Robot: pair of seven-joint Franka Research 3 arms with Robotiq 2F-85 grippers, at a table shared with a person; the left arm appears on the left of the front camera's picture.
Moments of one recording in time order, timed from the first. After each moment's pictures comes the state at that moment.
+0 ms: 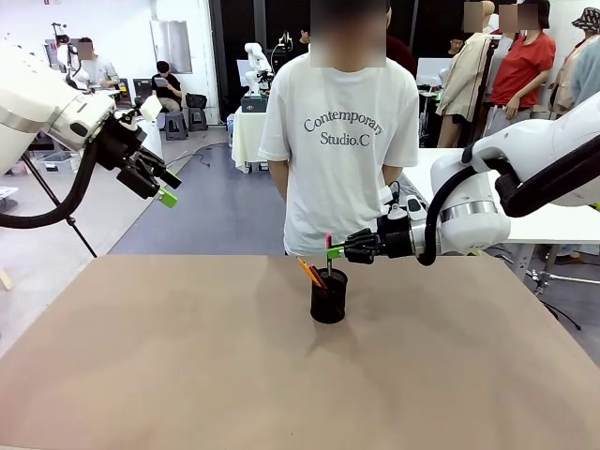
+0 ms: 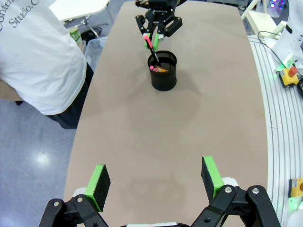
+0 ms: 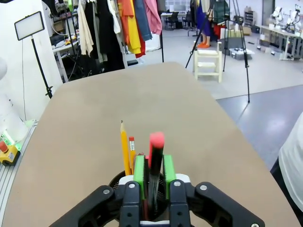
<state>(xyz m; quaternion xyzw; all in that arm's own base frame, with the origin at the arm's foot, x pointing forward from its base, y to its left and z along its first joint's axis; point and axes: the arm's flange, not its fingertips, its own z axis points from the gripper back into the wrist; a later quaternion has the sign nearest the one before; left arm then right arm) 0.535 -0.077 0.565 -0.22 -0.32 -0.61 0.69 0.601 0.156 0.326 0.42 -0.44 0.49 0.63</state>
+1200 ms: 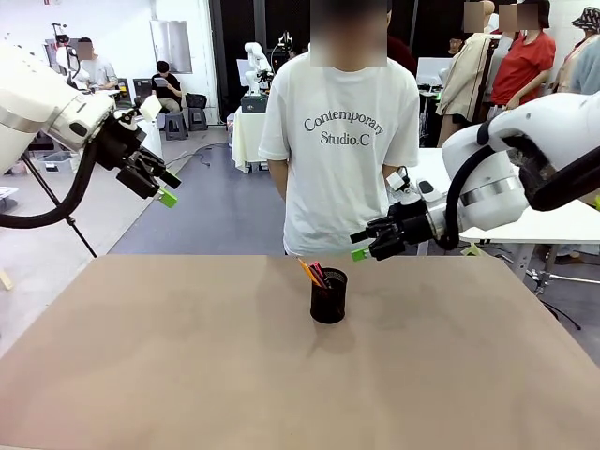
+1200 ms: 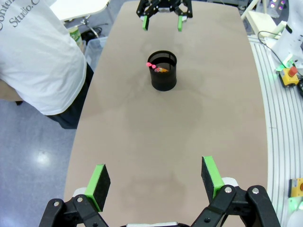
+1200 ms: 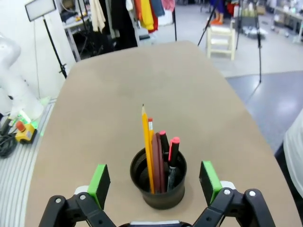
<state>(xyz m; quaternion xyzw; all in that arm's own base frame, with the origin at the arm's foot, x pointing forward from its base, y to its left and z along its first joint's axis) 0.535 -0.077 0.565 -0.22 -0.32 -0.61 0.69 0.588 0.127 0.375 0.40 -0.37 0.53 0.66</state>
